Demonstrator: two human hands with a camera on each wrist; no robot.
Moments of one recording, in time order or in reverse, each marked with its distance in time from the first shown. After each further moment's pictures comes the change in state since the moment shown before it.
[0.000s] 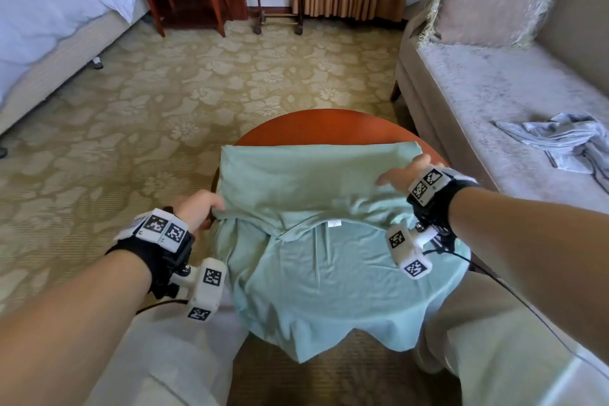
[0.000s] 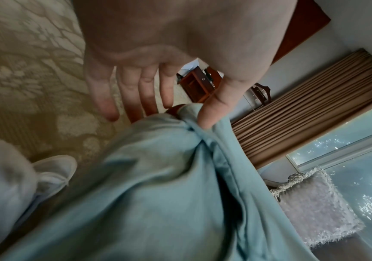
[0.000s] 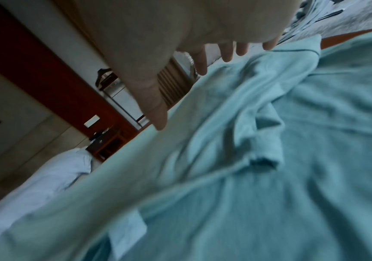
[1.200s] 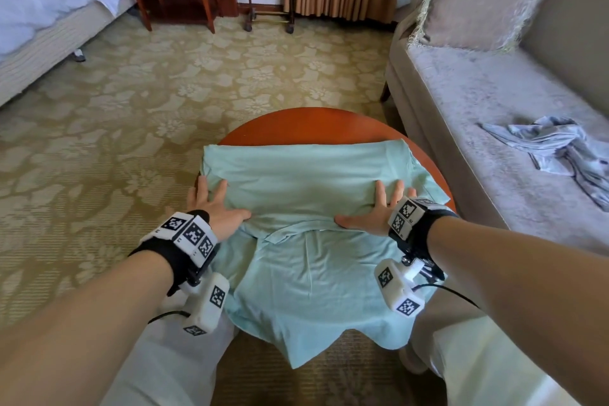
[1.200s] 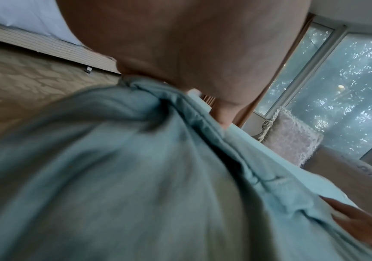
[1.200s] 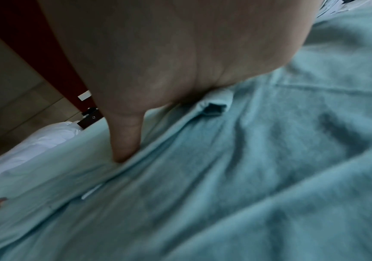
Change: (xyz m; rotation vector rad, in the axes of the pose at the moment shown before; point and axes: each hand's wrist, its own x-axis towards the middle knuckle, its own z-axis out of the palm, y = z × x) left_hand 0.004 -0.003 0.041 0.885 0.012 0.222; right_hand -0.016 0.020 0.049 -0.349 -0.225 -0.190
